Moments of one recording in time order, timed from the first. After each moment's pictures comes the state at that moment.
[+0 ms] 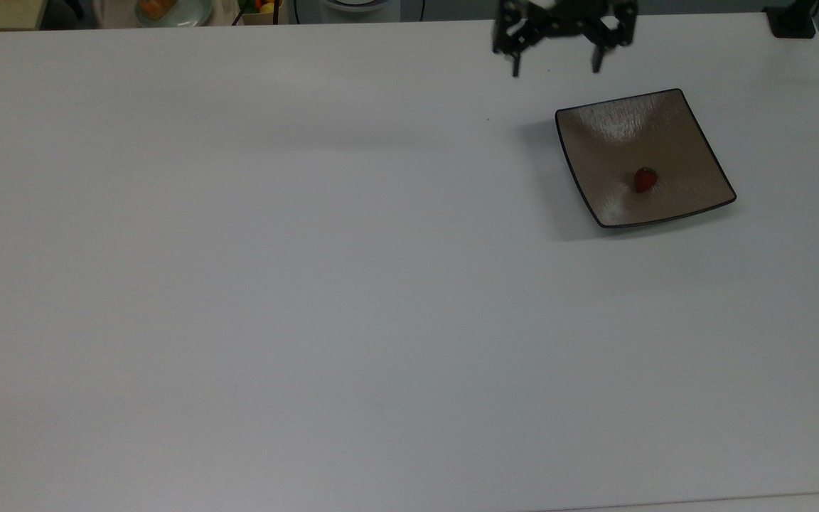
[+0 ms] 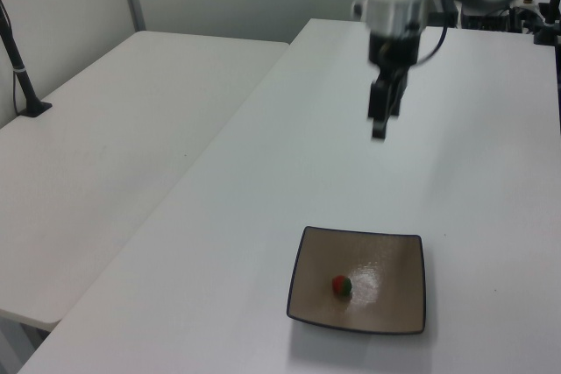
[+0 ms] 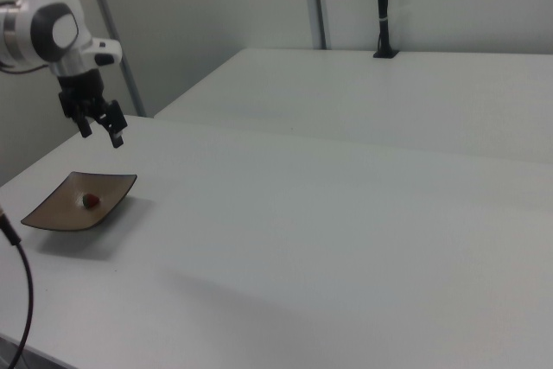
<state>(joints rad) 0.35 0.12 0.16 -1.65 0.05 1.83 0.44</state>
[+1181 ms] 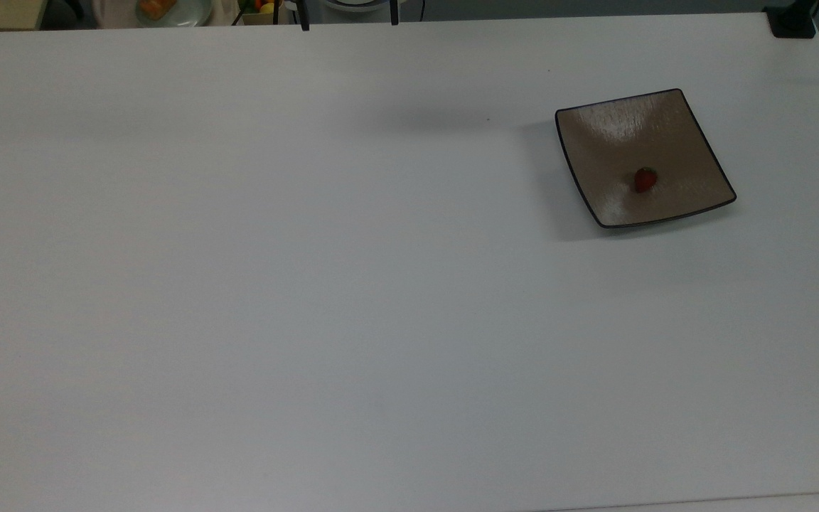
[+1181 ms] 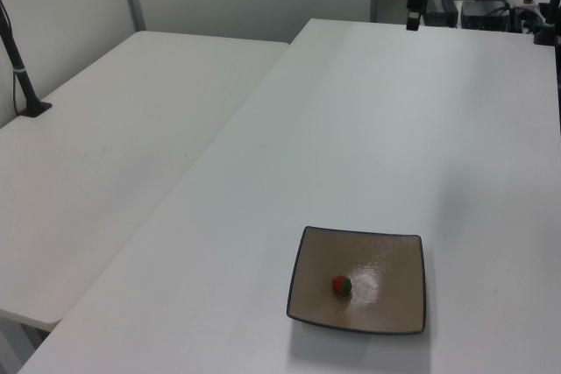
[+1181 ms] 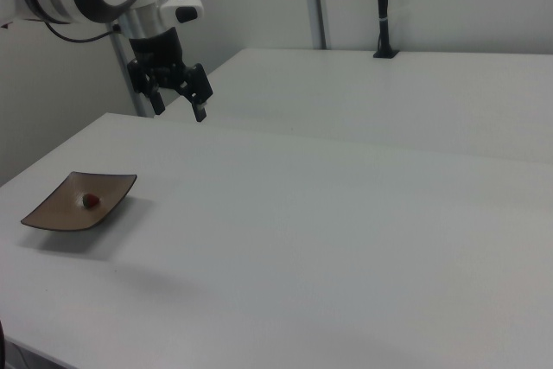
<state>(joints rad) 0.15 -0.03 -0.02 -1.64 0.03 1.70 0.00</state>
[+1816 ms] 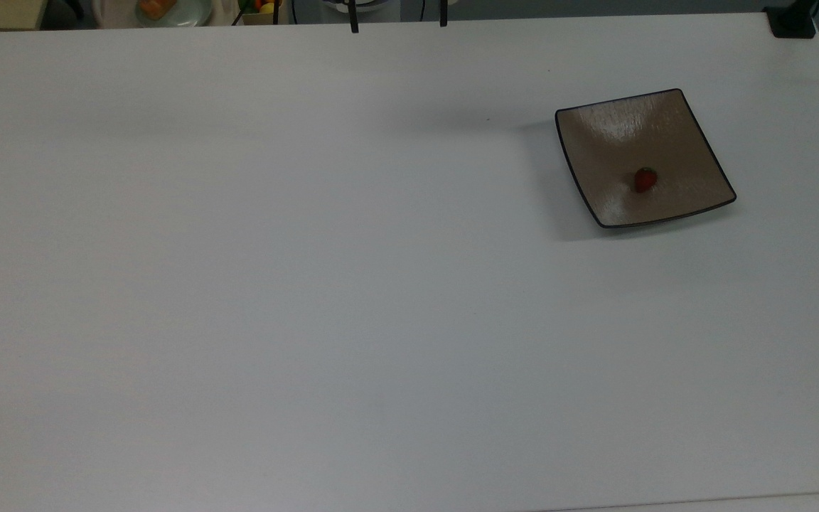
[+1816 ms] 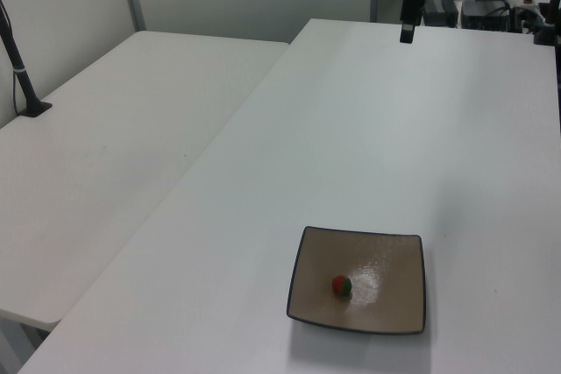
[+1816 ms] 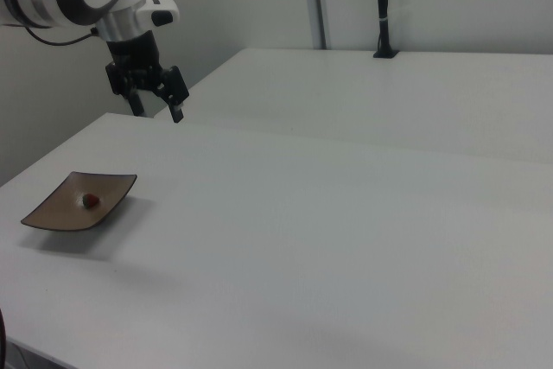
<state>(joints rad) 0.13 -0.02 0.09 -1.64 0.03 1.71 0.07</state>
